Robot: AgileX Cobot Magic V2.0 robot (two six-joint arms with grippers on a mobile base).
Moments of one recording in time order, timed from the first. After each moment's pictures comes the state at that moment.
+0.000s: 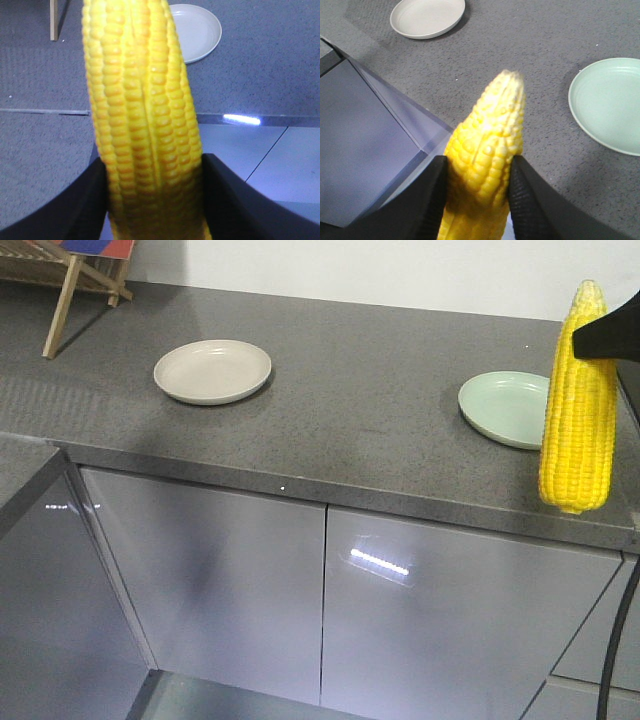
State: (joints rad) left arm -0.22 1.22 -1.57 0.14 1.12 -0.04; right arm -0.19 1.33 -1.47 0.68 1.09 -0.64
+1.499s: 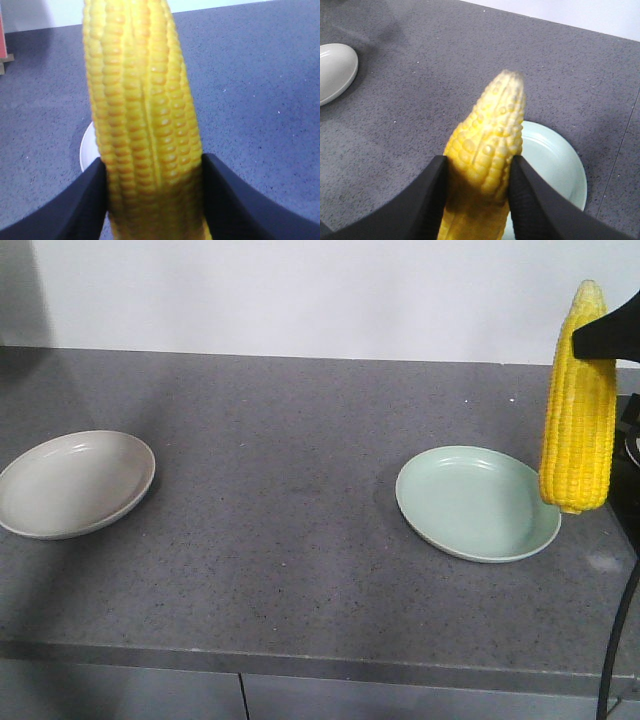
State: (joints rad) left arm -0.22 1.22 -1.57 0.14 1.12 -0.04; right arm -0.19 1.33 -1.47 0.68 1.09 -0.64
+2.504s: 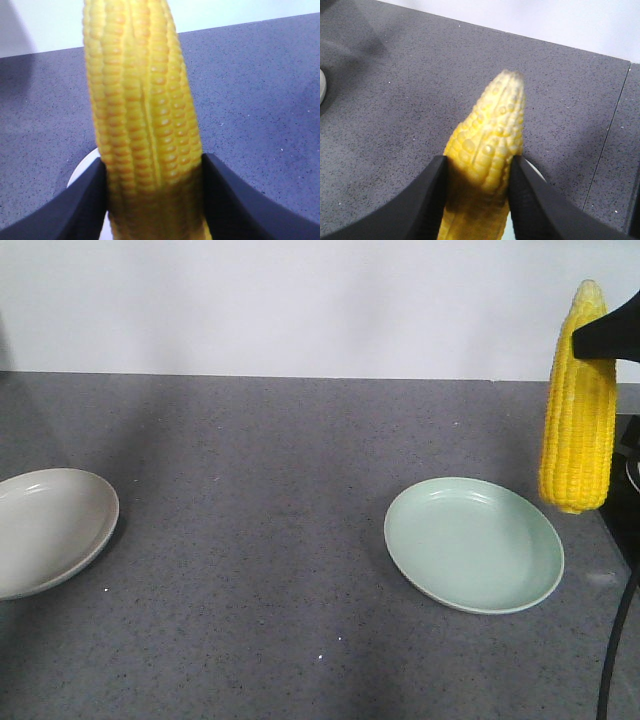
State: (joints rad) left arm -0.22 1.22 -1.57 0.14 1.12 -0.04; right arm -0.19 1.33 -1.47 0.68 1.09 -0.64
